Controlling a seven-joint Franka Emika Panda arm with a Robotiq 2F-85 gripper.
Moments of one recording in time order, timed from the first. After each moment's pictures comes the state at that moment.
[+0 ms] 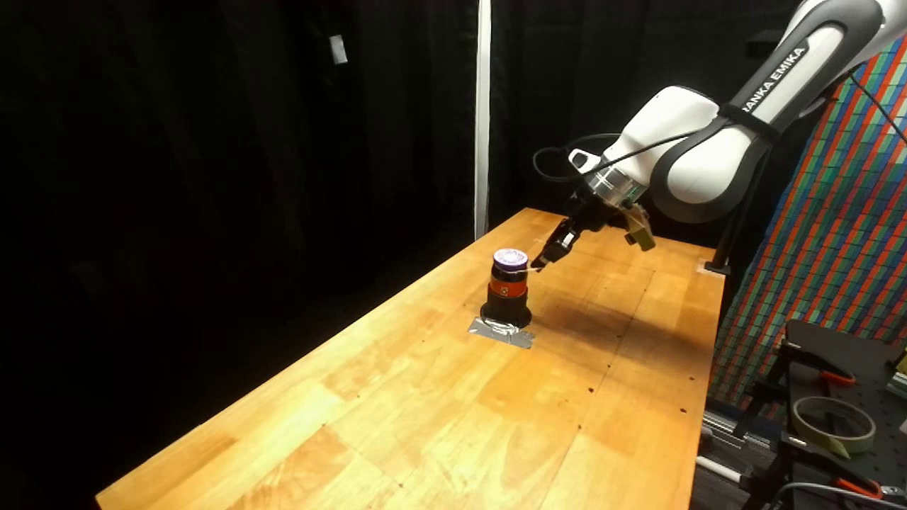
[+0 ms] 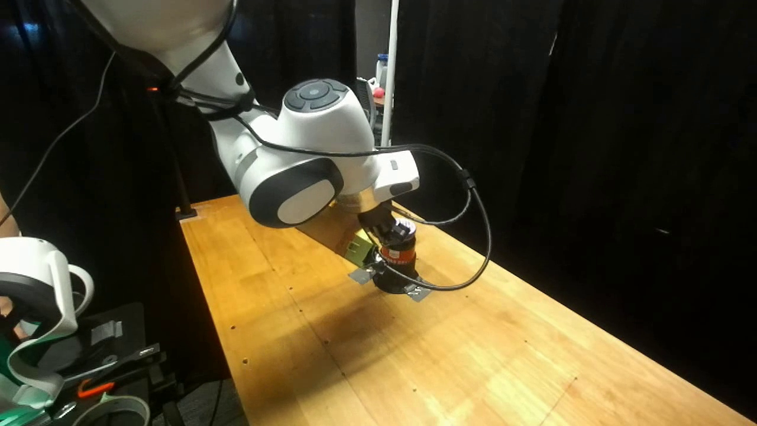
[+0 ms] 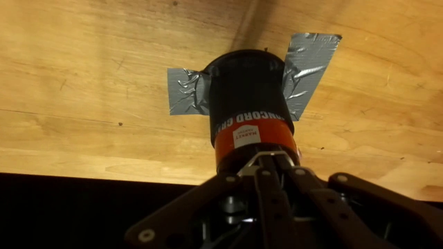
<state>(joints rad) -0.58 0.39 0.67 -2.39 -0.02 3.24 -0.34</state>
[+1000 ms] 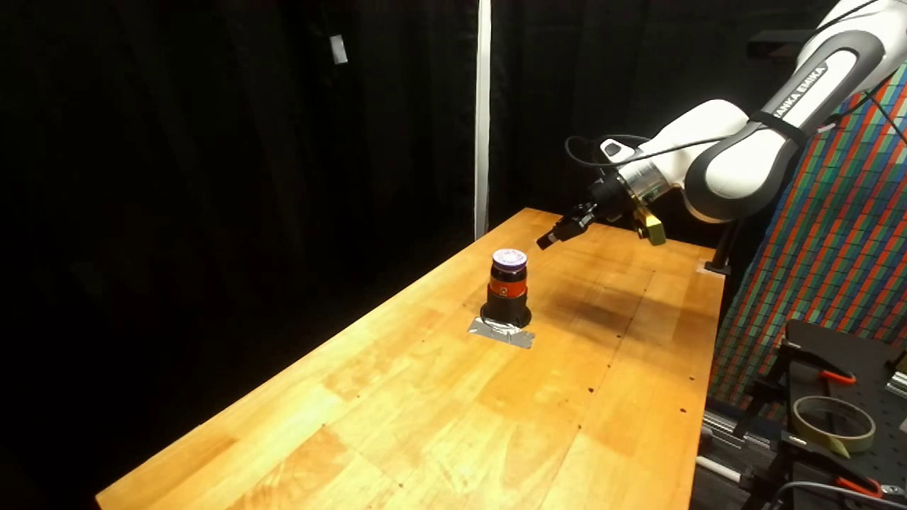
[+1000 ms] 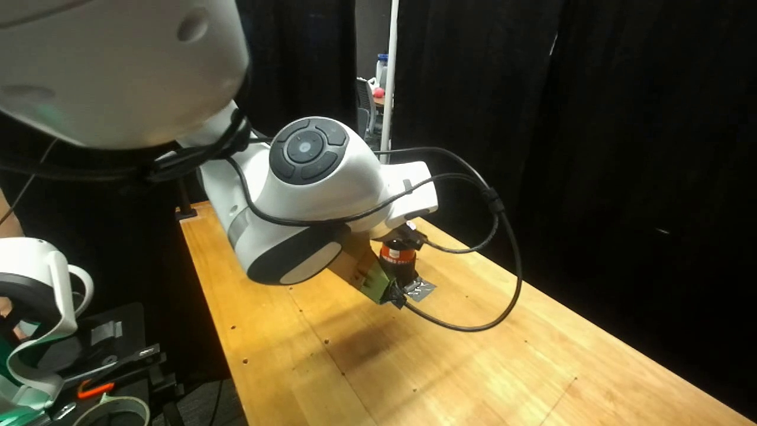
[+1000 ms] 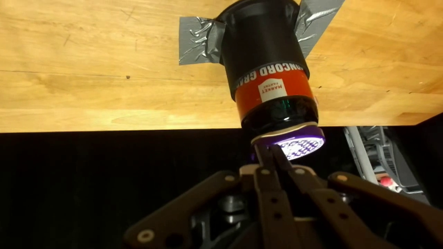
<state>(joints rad) -1.09 0.64 1.02 -2.45 -0.31 3.45 -0.36</state>
